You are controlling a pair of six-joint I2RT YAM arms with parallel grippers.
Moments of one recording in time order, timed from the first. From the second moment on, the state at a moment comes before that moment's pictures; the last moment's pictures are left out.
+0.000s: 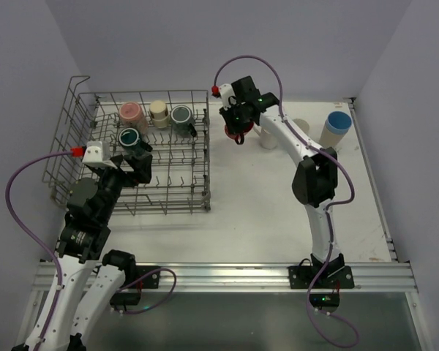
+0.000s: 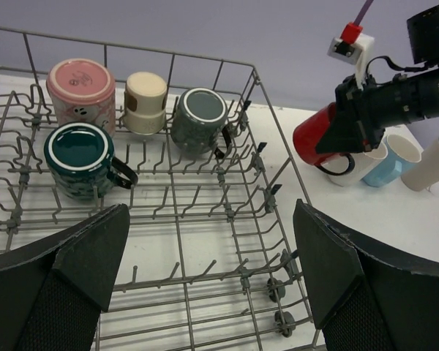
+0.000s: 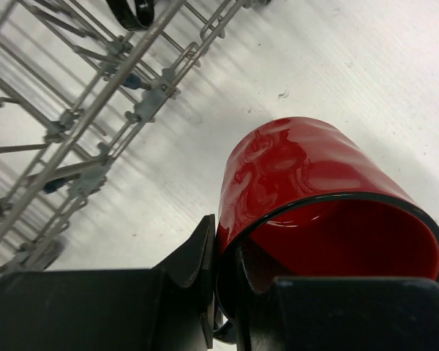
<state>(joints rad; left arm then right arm) -0.23 0.51 0.74 -0.26 -0.05 -0.30 0.50 2.17 2.15 -0.85 -0.16 -0.18</state>
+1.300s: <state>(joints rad) -0.22 0.55 0.74 -0.27 -0.17 -0.28 0.52 2.26 2.00 -0.68 -0.11 -0.22</state>
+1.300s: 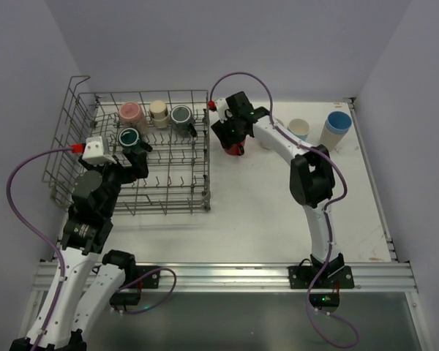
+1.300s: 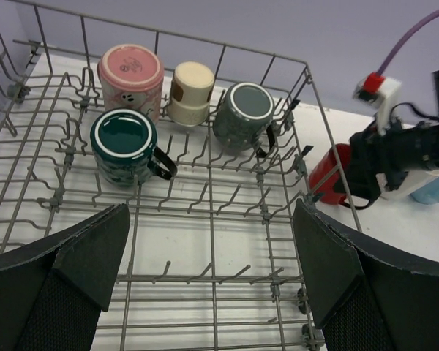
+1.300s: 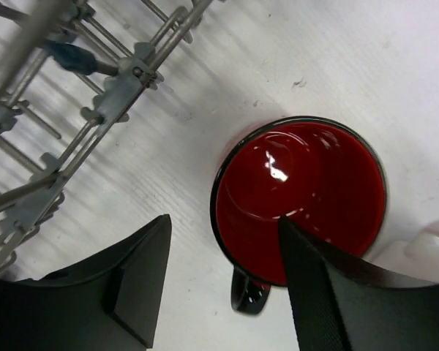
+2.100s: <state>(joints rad) -0.03 1.40 1.16 -0.36 -0.25 -0.40 0.52 1.31 1.19 -0.15 -0.23 0.22</state>
